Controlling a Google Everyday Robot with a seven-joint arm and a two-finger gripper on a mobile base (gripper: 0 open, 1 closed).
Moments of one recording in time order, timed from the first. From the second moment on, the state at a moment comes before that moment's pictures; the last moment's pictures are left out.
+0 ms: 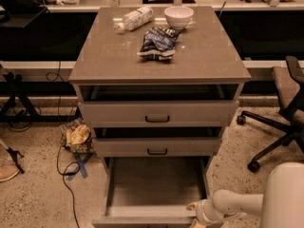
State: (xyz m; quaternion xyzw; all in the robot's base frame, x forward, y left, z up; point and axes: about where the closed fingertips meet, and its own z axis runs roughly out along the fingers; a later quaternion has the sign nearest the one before) arm 0.424 -0.183 0.192 -0.67 0.71 0.14 0.19
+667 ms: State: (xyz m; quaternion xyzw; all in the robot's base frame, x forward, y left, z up) arm 0.435 -0.191 0.288 -0.68 0.69 0.07 0.22
